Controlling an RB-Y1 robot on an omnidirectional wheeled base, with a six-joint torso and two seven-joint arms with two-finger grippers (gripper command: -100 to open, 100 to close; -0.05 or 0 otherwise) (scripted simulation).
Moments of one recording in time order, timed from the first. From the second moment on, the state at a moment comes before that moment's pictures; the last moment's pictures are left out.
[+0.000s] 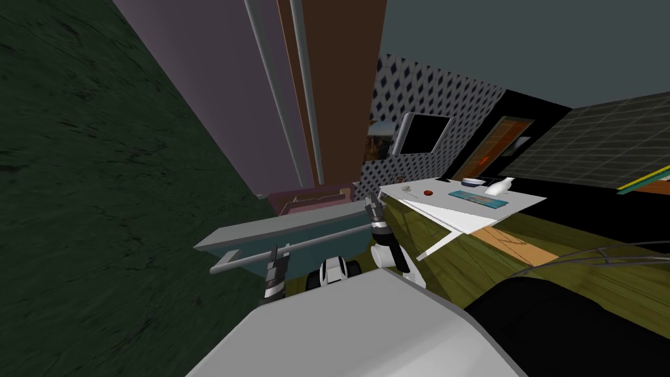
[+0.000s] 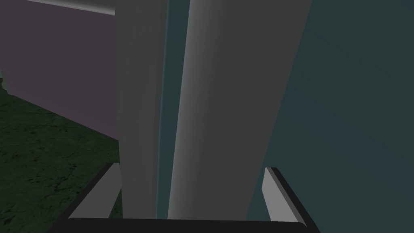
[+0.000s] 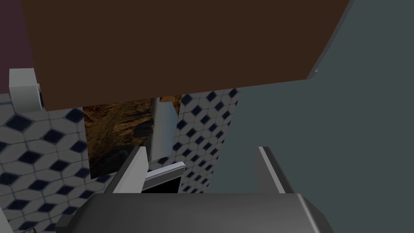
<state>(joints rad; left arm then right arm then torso) 0.51 -0.03 0.07 -1.44 -0.16 -1.06 0.30 0.48 -0.03 0.05 -2.24 0.00 -0.39 0.10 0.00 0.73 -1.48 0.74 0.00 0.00</state>
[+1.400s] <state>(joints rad) 0.55 0.00 0.07 -1.62 -0.16 -0.84 0.35 0.48 -0.03 0.05 -2.24 0.00 -0.39 0.10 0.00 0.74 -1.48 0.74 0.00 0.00</state>
